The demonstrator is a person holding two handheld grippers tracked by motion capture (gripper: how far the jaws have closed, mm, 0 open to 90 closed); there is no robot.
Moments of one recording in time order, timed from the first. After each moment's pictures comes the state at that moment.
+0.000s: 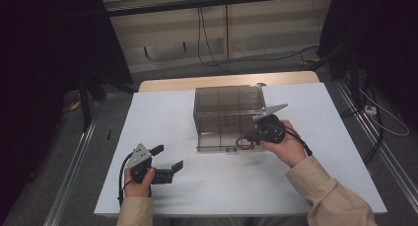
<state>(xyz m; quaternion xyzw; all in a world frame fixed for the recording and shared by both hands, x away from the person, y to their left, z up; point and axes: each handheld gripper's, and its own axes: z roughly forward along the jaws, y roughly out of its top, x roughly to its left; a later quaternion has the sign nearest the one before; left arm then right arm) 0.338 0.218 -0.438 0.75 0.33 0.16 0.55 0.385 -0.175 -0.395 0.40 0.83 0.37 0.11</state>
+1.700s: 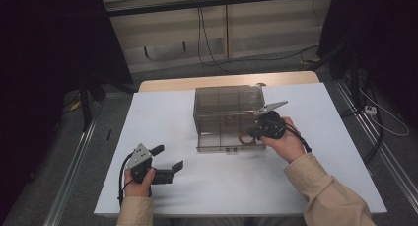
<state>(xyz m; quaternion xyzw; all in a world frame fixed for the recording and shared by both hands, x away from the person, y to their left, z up) 0.337 0.218 -0.438 0.75 0.33 0.16 0.54 0.399 -0.180 -0.401 0.43 0.83 0.35 0.12</state>
